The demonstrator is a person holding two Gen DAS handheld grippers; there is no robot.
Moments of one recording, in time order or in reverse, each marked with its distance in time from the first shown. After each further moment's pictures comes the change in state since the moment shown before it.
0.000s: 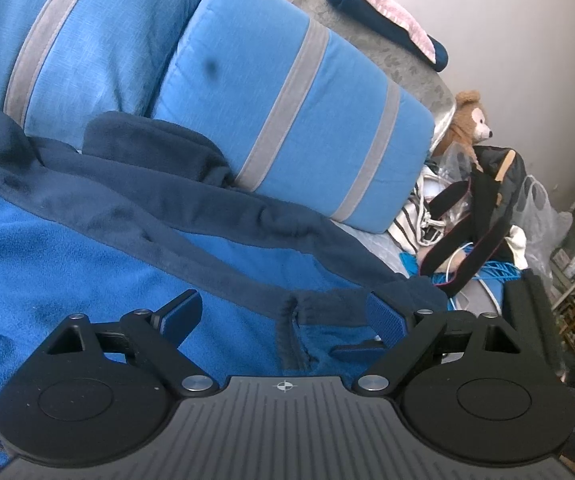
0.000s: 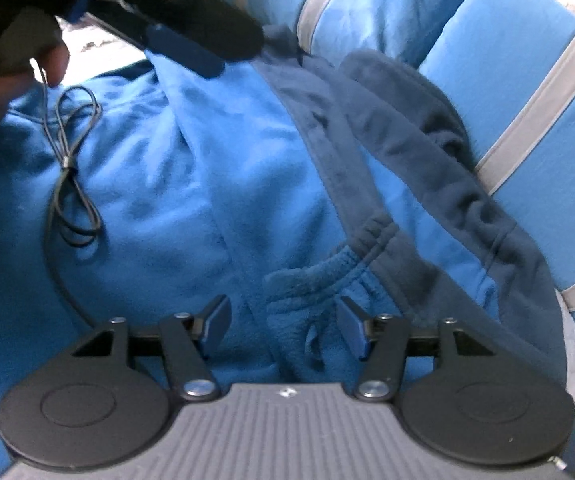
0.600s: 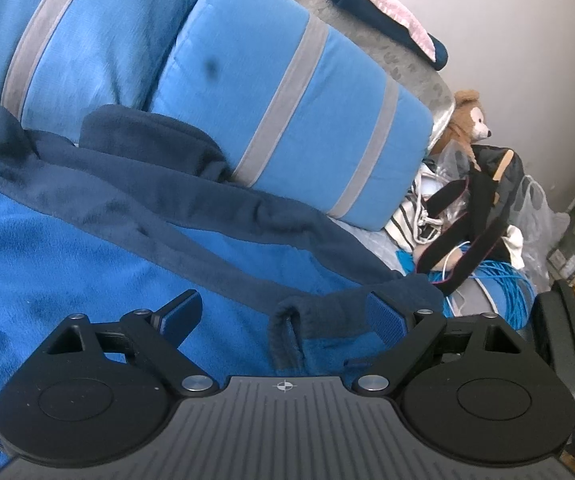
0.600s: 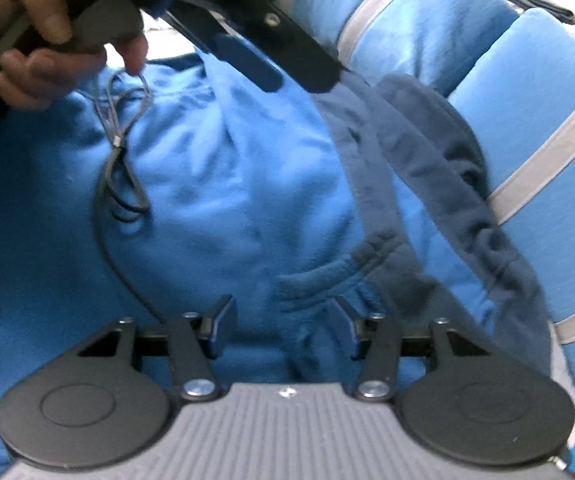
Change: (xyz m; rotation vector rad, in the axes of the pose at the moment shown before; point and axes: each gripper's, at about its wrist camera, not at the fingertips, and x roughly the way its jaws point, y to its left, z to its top) left arm 0.001 0.000 0.000 -0.012 0.012 -0.007; right arm -0.027 0.018 -0.006 -0.146 -0.018 0.008
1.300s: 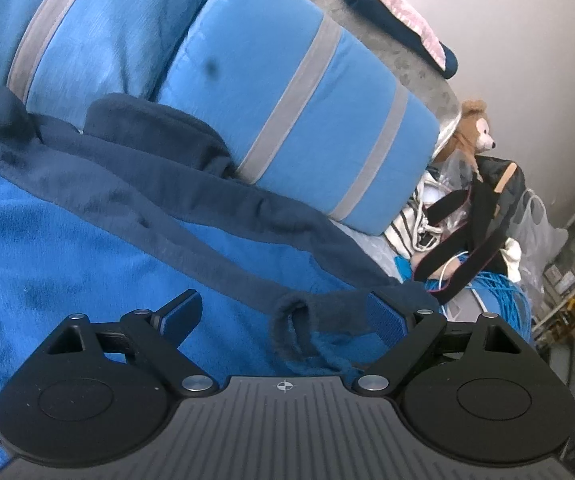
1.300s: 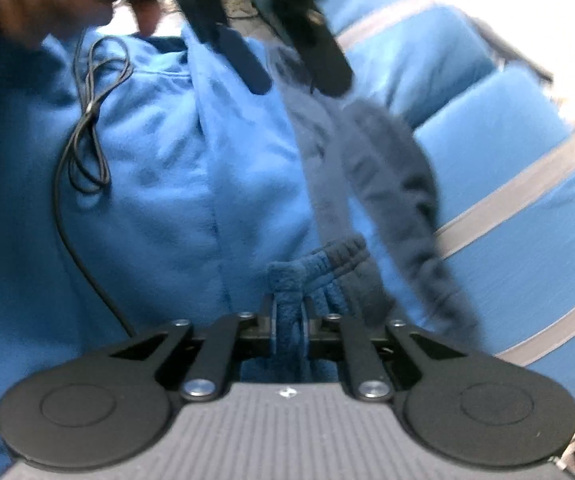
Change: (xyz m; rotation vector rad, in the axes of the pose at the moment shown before) left arm -0.001 0.003 0.003 -0.064 0.000 -0.014; right arm 0.002 0.028 -0.010 -0.189 -0.064 -0.261
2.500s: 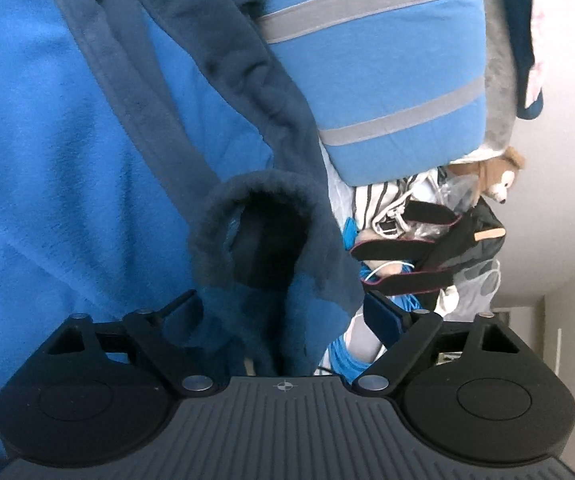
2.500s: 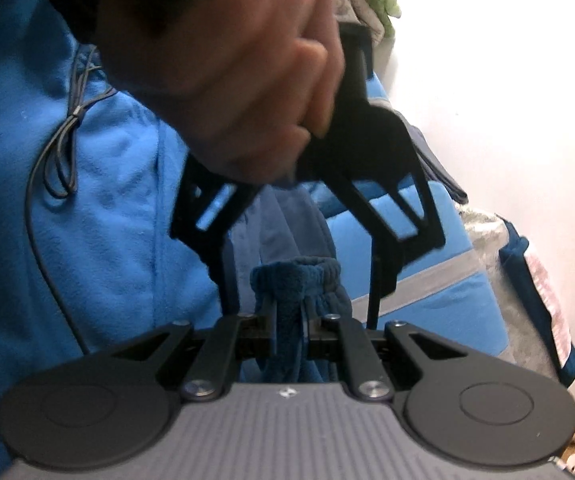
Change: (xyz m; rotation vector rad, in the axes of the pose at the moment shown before) left arm 0.107 -0.002 -0.010 -0.631 0.342 -0.176; right arm -0.029 0.037 -0.006 -0.204 -0.195 -0.341
